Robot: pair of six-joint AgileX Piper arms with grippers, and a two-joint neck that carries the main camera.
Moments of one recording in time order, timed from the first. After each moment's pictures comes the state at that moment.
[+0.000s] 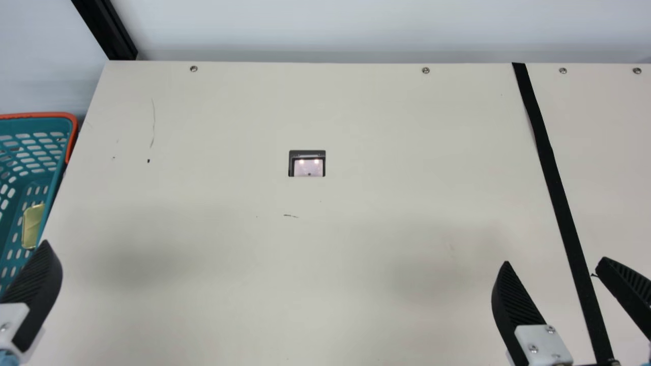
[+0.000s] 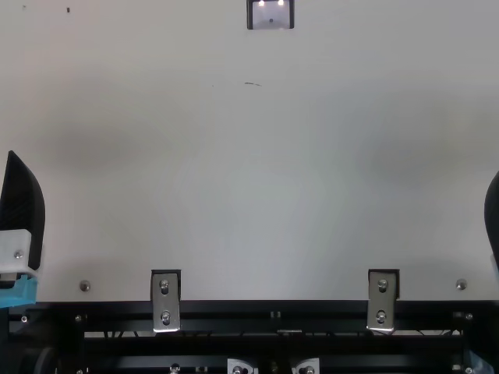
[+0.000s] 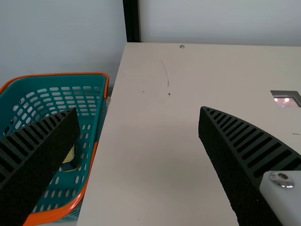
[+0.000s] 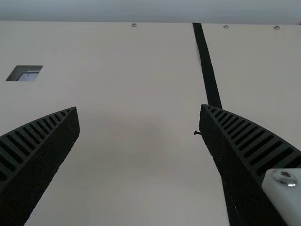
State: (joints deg) left arm -4.0 13.5 -20.2 4.8 38.2 -6.5; right arm -4.0 13.5 -20.2 4.9 38.2 -6.4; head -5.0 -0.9
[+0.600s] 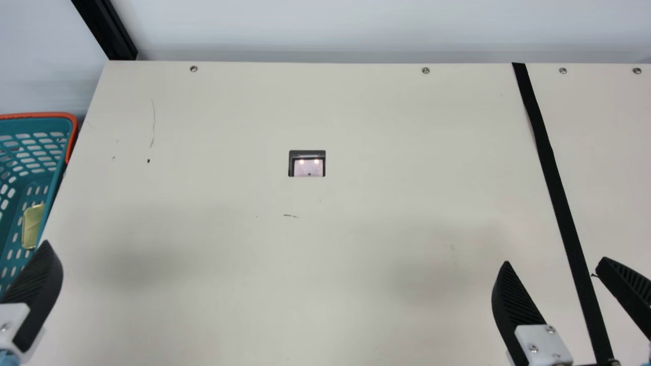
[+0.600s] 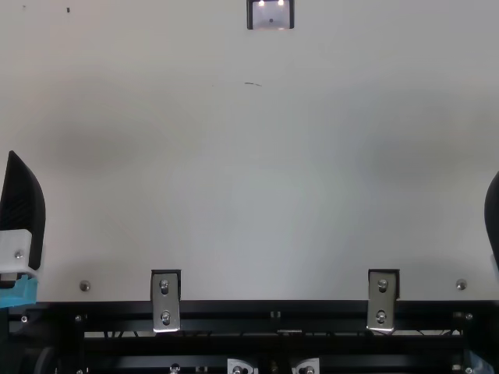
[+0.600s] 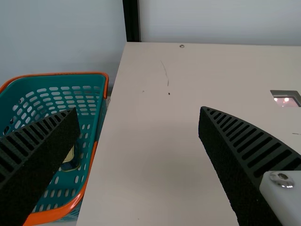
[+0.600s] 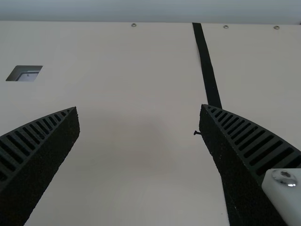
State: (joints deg) left arm -4.0 13.5 -20.2 4.8 38.2 -6.5; right arm -4.0 13.5 -20.2 4.9 38.2 -6.4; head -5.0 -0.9
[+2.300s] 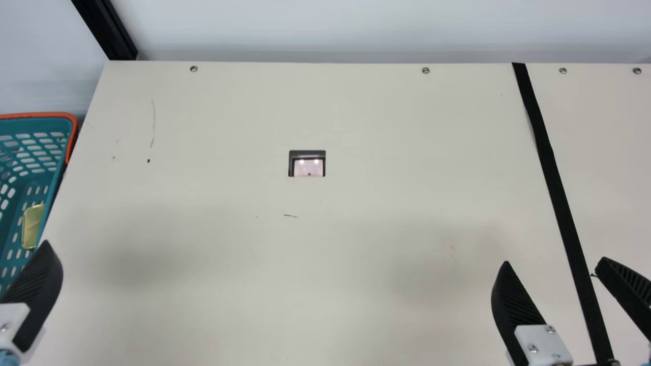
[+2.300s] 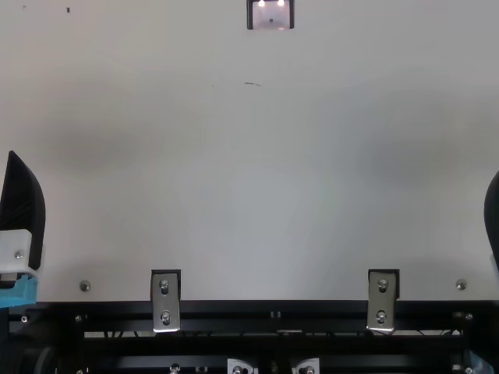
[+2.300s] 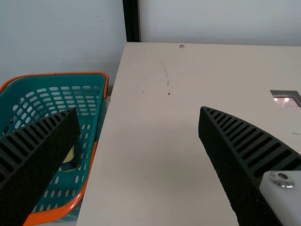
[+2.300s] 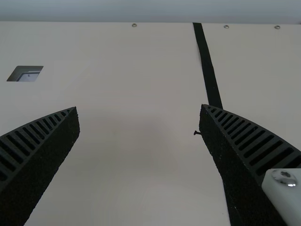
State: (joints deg) left arm -4.0 13.5 -20.2 4.8 38.2 -6.5; right arm -4.0 13.5 -20.2 5.1 38.2 -6.4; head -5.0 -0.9
